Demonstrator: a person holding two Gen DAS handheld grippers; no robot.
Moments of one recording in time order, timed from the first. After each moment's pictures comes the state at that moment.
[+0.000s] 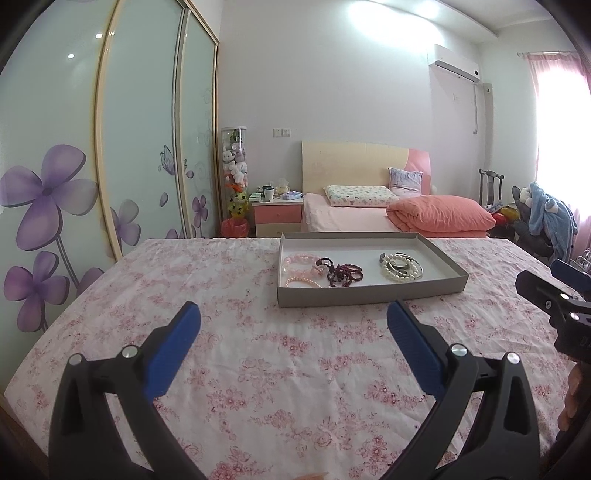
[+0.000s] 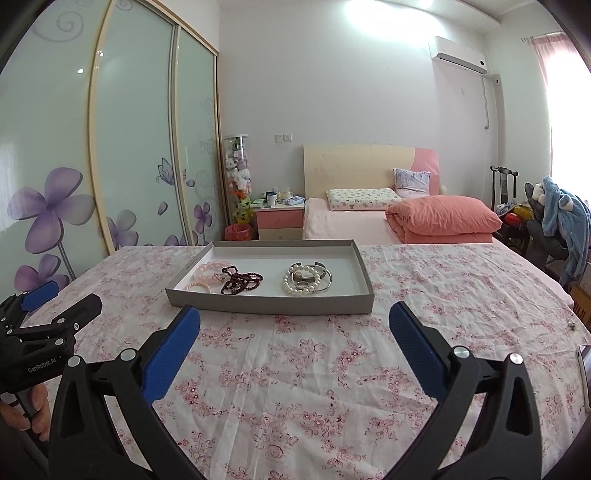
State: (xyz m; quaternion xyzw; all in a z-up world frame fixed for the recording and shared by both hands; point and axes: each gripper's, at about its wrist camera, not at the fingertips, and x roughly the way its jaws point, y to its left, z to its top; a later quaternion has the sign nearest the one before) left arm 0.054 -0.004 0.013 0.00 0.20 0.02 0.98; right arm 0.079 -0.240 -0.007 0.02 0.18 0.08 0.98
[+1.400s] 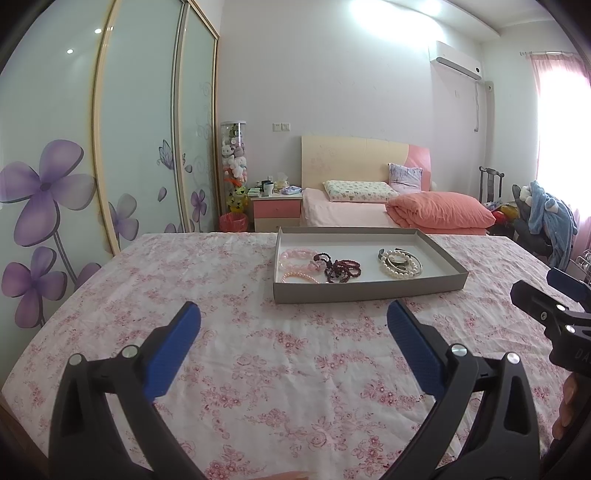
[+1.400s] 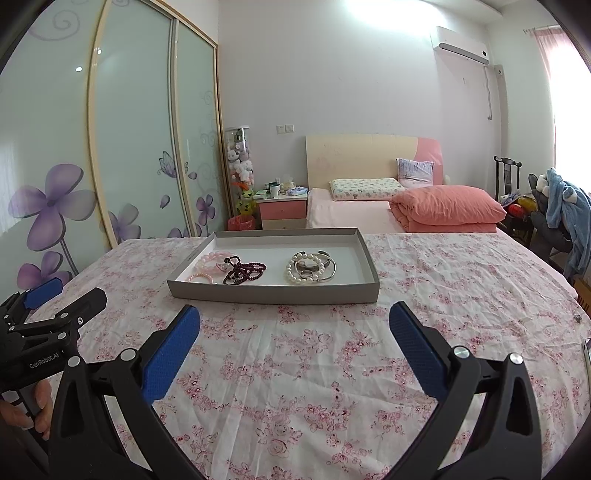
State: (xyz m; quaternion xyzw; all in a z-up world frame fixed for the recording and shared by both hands) left arm 0.056 -0.006 0.008 0.00 0.21 0.02 0.98; right arm 0.081 -0.236 -0.015 0.02 0.20 0.09 0.98
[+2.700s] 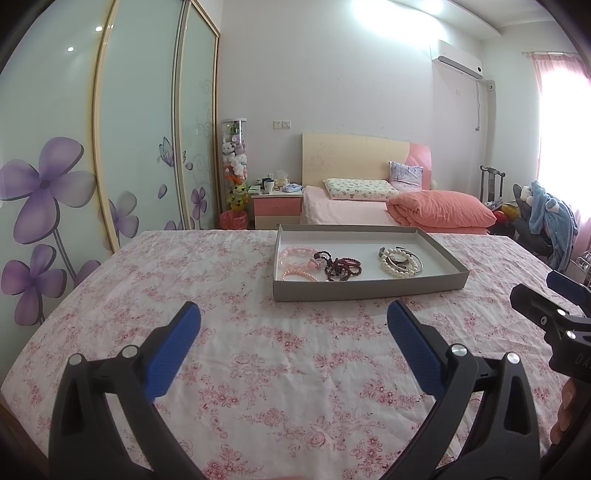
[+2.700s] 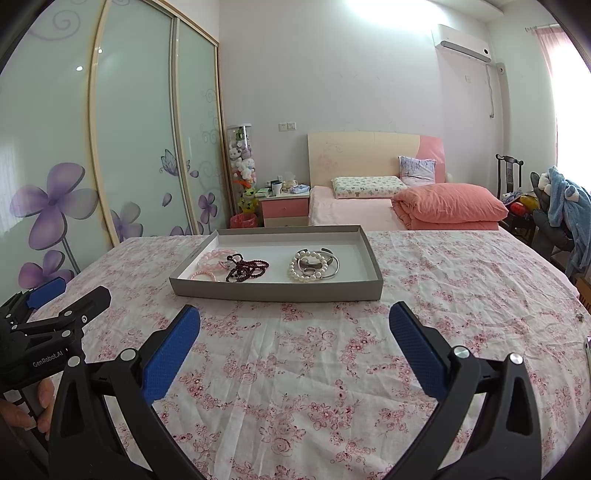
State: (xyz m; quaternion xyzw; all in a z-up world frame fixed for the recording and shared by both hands) left arm 0.057 -0.007 0.003 0.00 0.21 0.02 0.98; right arm 0.079 -0.230 -0.018 0.02 0.20 0.09 0.98
